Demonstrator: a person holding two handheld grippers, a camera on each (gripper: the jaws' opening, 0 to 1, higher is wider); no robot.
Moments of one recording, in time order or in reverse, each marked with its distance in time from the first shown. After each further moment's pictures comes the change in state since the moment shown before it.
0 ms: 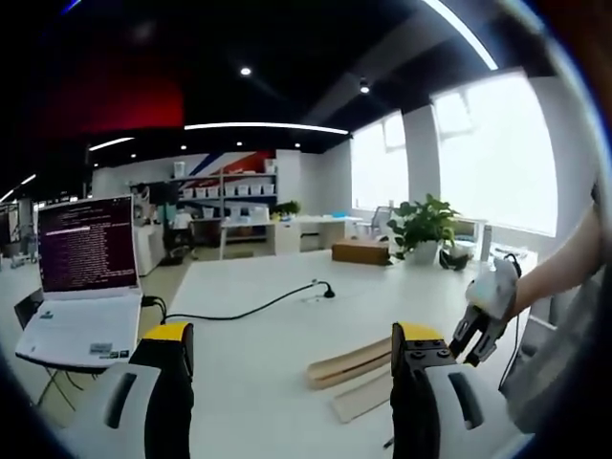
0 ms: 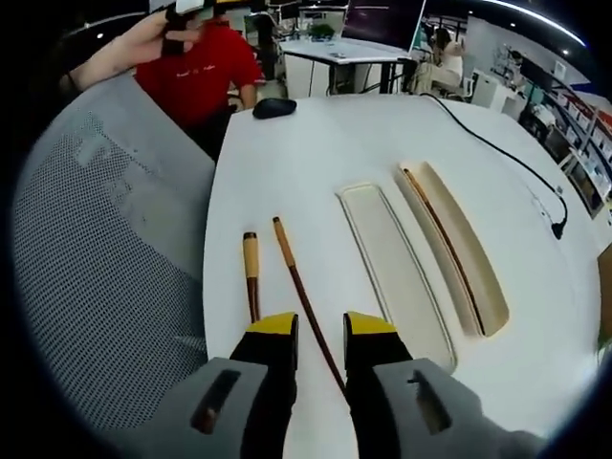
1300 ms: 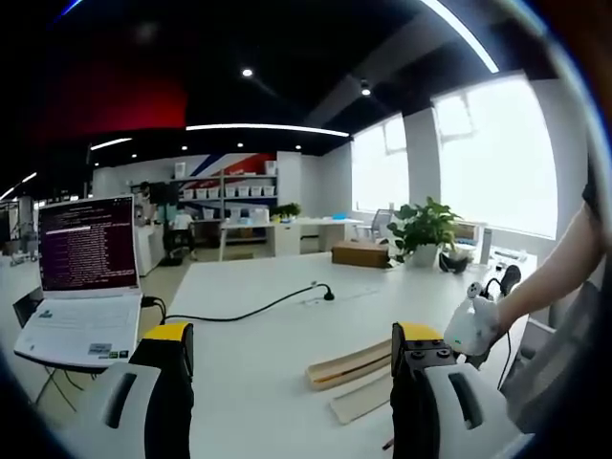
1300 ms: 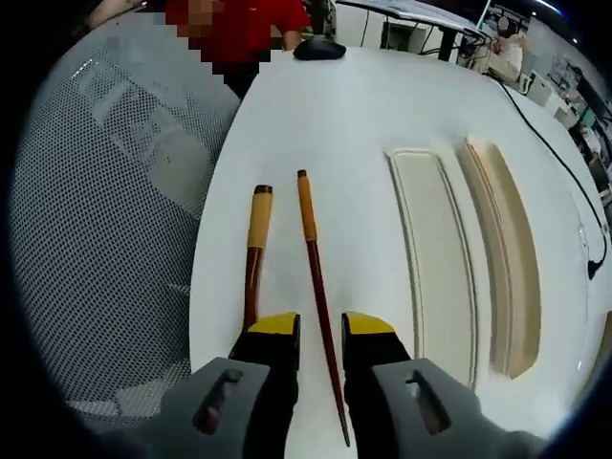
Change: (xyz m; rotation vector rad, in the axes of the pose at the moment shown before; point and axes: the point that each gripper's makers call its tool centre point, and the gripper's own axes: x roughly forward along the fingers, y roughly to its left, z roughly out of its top) left arm -0.001 0.000 0.003 -0.009 -0.009 -0.001; right arm 0.044 0.011 -0.023 -0.174 0.208 0.120
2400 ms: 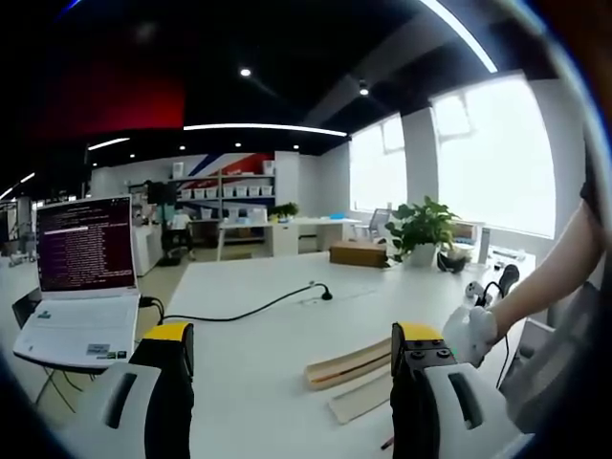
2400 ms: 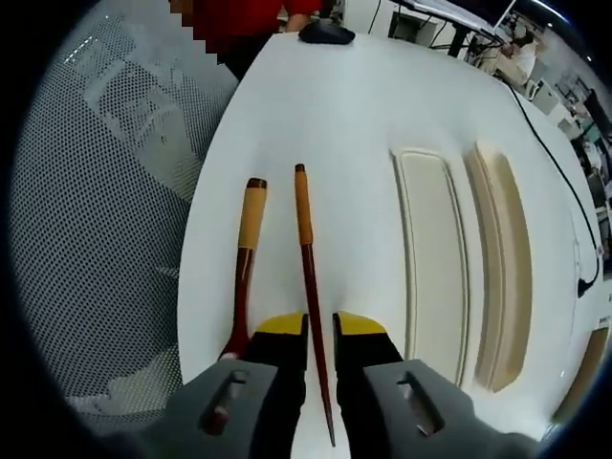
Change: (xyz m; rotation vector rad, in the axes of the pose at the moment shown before) left arm 0.000 -0.003 0.000 0.002 0.001 -0.011; right arm 0.005 -0.004 0.004 -0.106 0.097 -0.036
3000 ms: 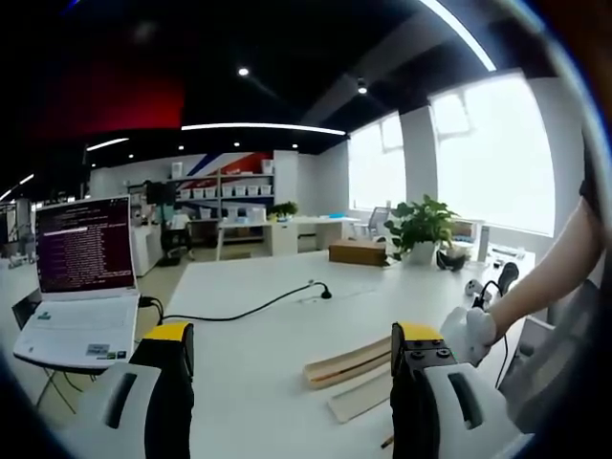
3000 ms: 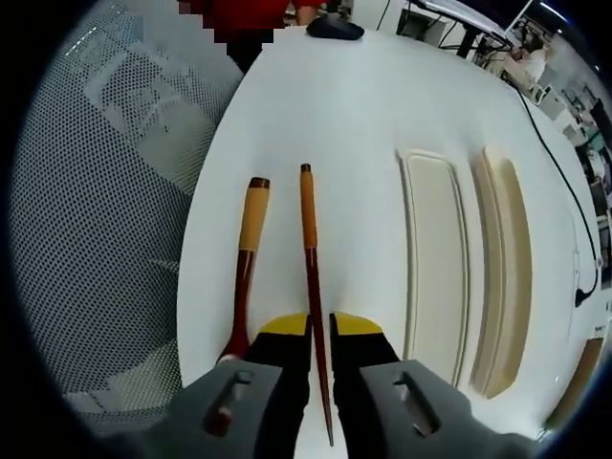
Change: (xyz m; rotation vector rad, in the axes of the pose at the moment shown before) left arm 0.000 -0.001 -0.001 0.008 0.005 -0.002; right arm 0.001 -0.001 0.003 0.022 0.017 0.004
